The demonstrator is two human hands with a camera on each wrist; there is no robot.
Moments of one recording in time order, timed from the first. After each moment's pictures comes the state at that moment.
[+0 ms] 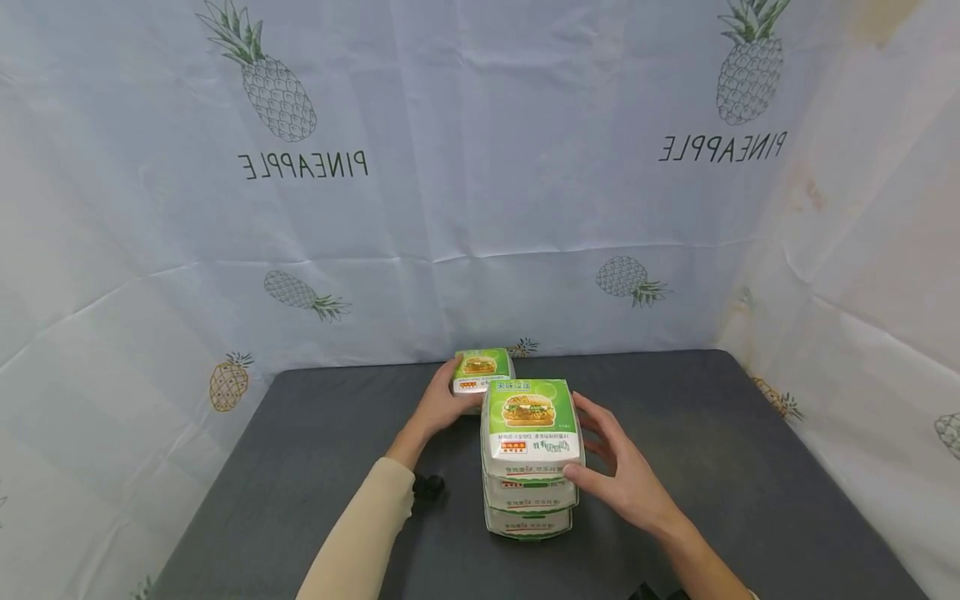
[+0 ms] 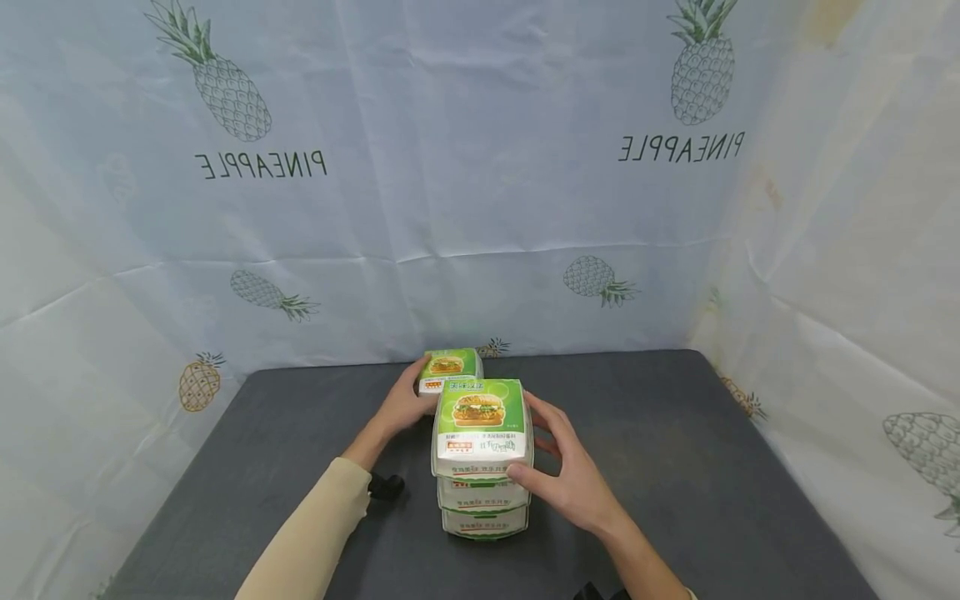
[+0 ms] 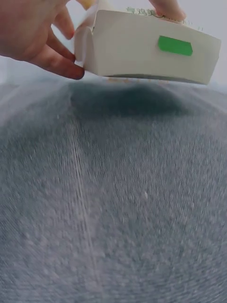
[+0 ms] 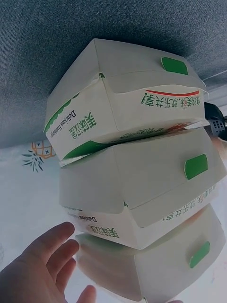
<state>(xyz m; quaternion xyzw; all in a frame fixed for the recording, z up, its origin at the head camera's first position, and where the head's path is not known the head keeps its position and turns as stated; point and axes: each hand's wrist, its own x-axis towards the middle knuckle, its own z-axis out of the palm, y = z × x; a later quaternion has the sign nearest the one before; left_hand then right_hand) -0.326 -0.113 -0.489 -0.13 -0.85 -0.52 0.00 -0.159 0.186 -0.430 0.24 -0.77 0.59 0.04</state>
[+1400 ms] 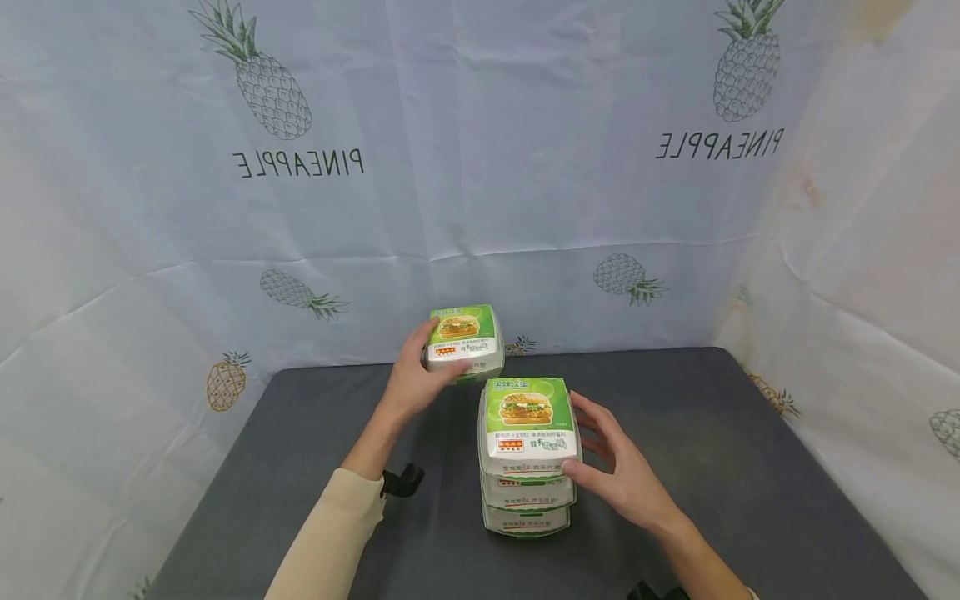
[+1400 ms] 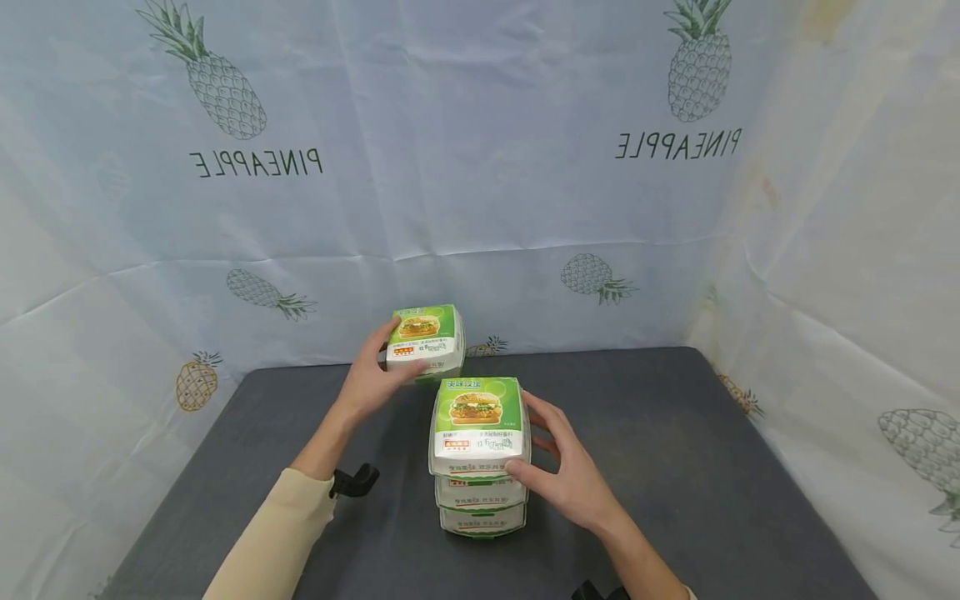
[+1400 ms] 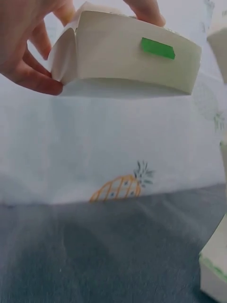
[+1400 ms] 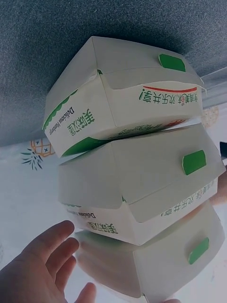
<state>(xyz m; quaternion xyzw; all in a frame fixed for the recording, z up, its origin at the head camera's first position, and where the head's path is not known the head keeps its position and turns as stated) -0.288 -0.128 -0.397 -0.15 -0.84 -0.51 0.10 -0.158 0.186 -0.428 0.24 -0.77 0.59 0.04</state>
